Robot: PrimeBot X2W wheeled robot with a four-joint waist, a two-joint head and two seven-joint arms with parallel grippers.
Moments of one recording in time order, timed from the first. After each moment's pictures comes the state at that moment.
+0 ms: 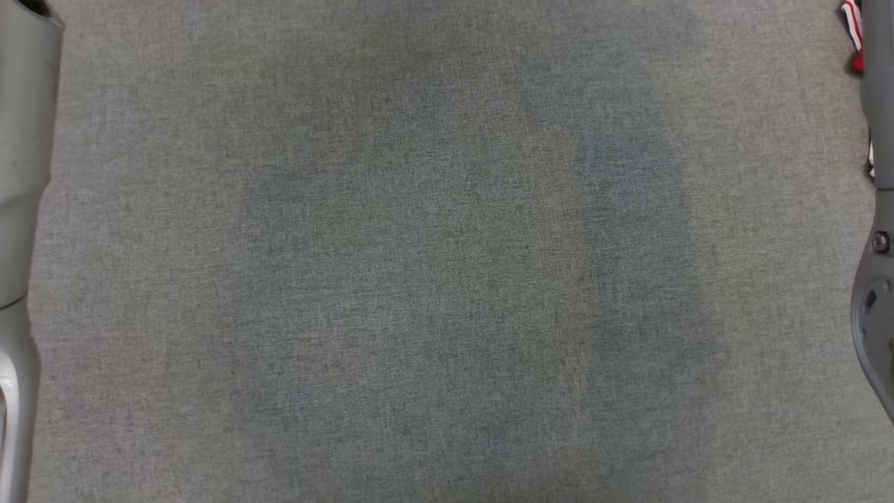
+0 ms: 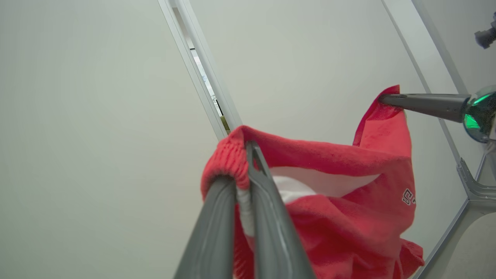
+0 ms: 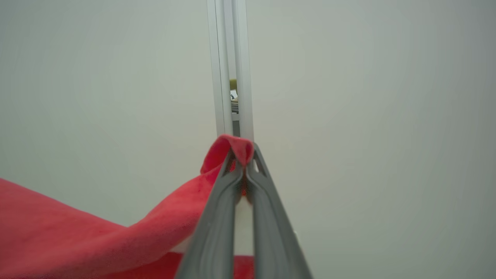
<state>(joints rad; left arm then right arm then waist) -1.46 0.29 -0.43 0.42 -0.18 -0.13 -0.26 -1.55 -0.12 0.04 0.77 0.19 0.13 -0.22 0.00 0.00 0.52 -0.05</state>
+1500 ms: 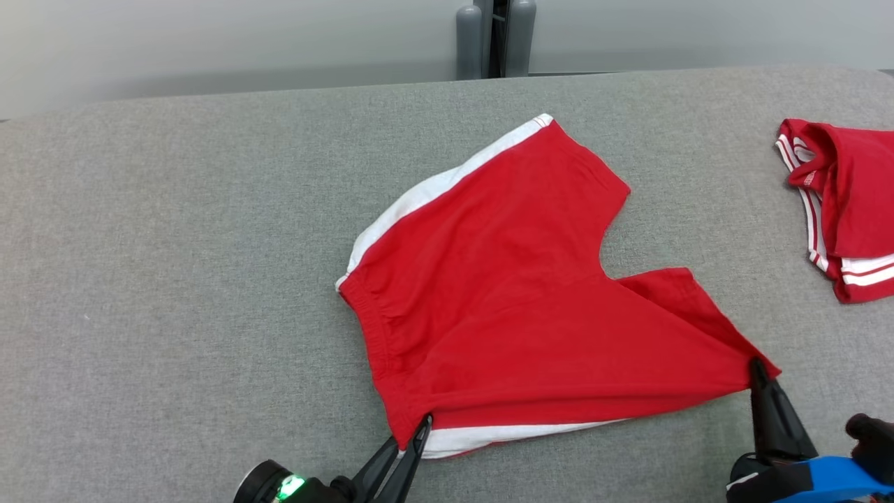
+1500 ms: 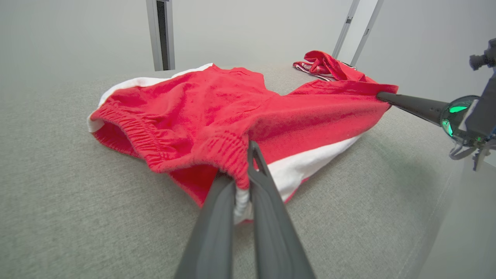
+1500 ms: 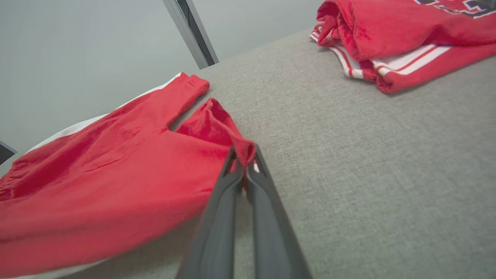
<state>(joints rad) -0.02 0.14 -0.48 0.11 -0.17 -0.13 -0.26 0.03 -0.11 -0.07 0.15 0.40 0.13 -0.13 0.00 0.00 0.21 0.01</state>
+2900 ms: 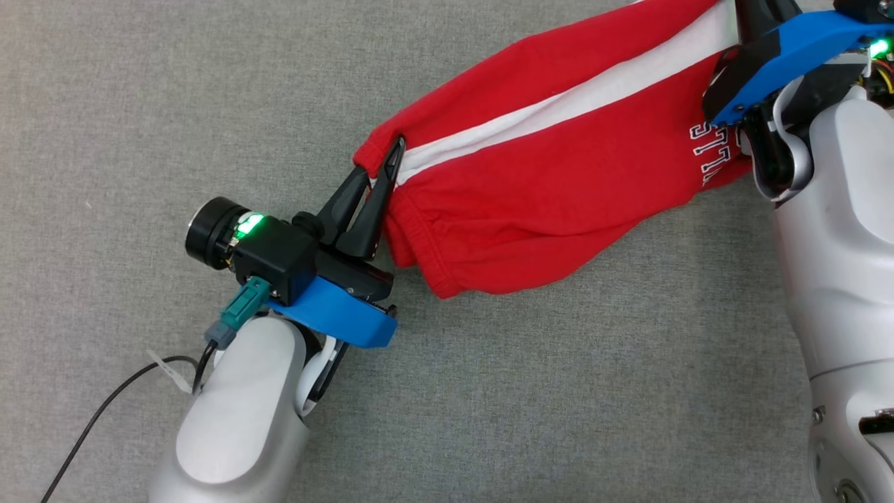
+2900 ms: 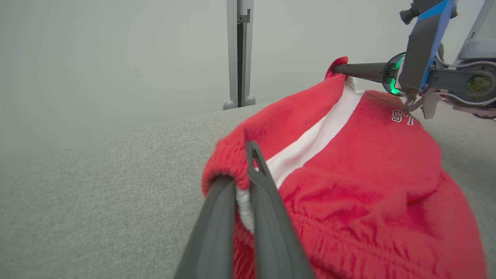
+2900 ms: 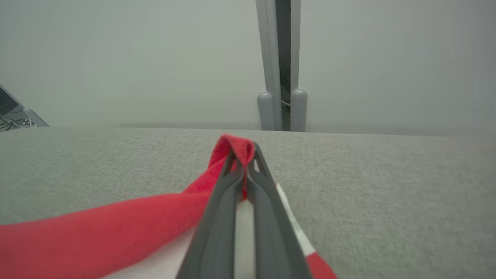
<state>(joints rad) -0.61 0.08 -0.39 0.30 -0.17 -0.13 -0.26 -1.05 -0.16 0.01 0.76 0.15 0.13 -0.01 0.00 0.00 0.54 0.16</state>
